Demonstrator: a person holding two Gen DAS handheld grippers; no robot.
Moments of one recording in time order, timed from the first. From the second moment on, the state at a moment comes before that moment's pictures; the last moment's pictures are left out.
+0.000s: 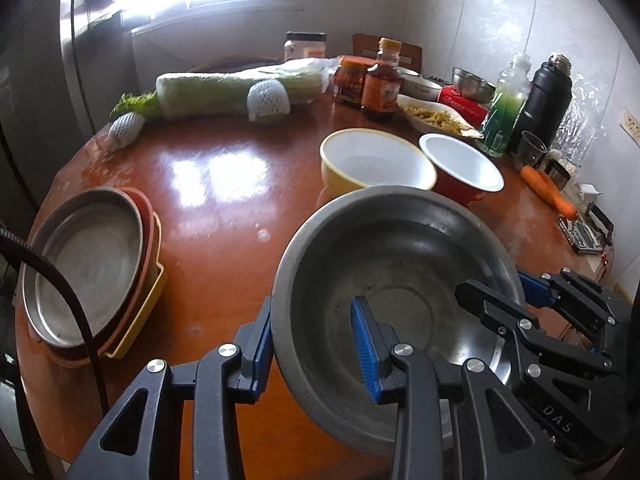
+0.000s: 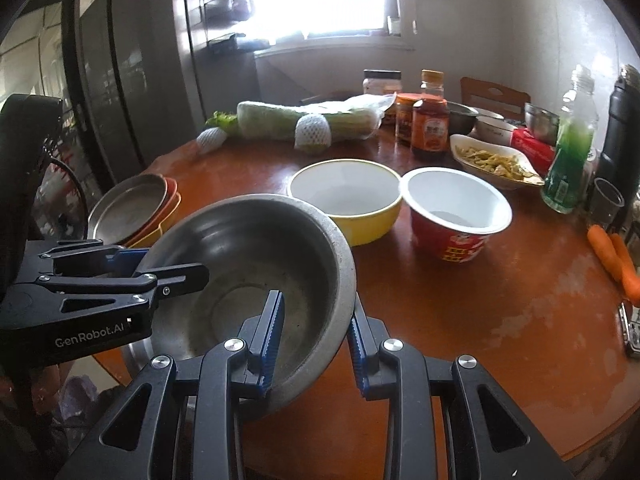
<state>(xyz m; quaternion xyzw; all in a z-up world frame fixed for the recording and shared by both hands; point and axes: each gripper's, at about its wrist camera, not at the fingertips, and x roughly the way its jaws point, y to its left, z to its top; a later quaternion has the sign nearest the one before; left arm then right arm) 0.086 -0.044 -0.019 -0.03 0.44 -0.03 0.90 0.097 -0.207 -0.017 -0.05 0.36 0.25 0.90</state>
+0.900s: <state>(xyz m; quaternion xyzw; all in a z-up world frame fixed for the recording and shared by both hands) 0.093 -0.027 -0.035 -0.03 0.45 -0.01 0.89 0.103 -0.185 -0.037 -0.06 0.38 0.26 0.88</state>
